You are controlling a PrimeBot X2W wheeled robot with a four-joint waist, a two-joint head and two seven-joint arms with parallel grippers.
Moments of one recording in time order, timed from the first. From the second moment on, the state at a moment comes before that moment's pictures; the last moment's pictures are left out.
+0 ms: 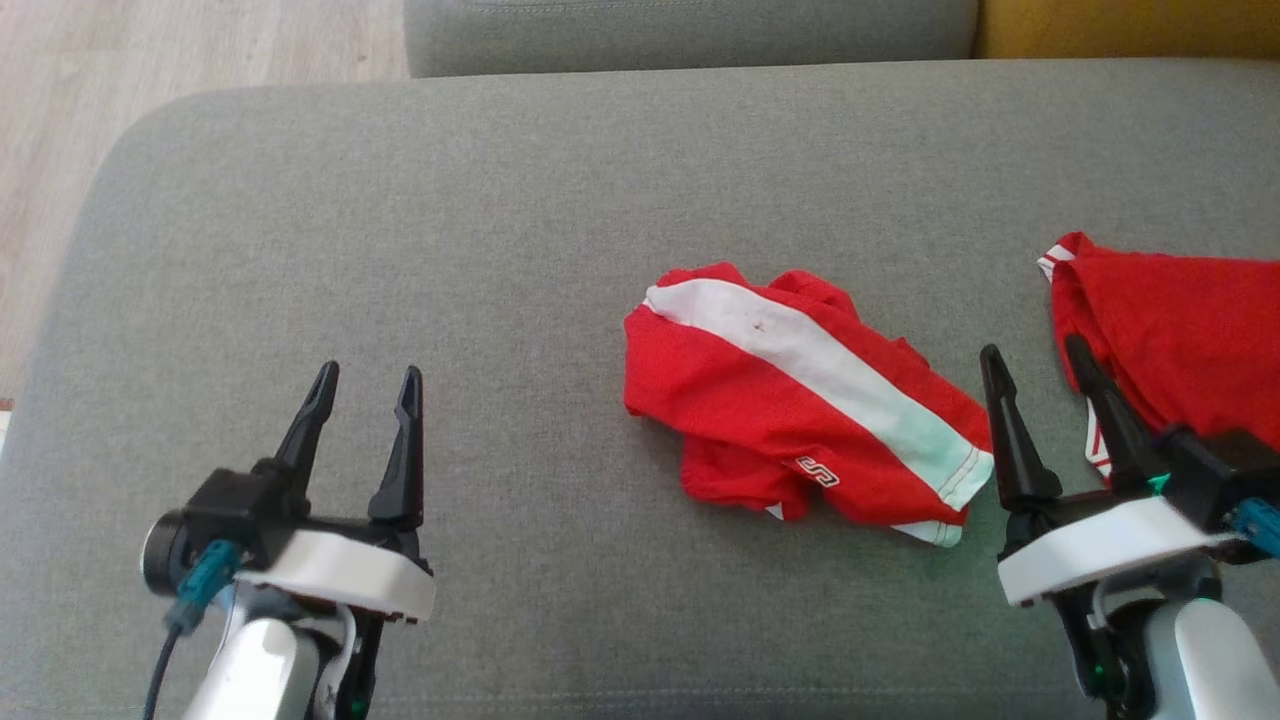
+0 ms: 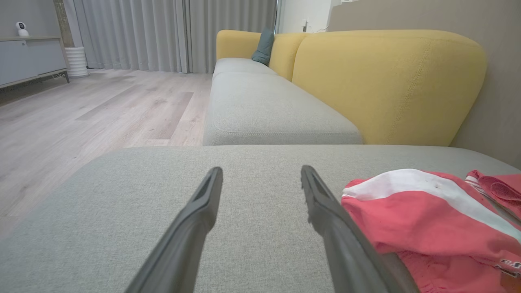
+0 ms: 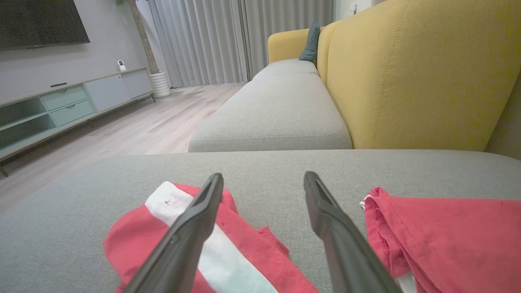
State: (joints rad) left arm -0.08 0.21 -0.31 0.10 -0.31 0.08 -0.25; right arm -0.01 -0.10 0.05 -0.05 0.21 0.13 0.03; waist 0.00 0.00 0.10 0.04
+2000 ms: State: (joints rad) left arm -0.29 0.11 -0.45 0.58 -0.64 0.10 -0.14; right arm -0.05 -0.09 0.01 -0.03 0.22 0.13 0.04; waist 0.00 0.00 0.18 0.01
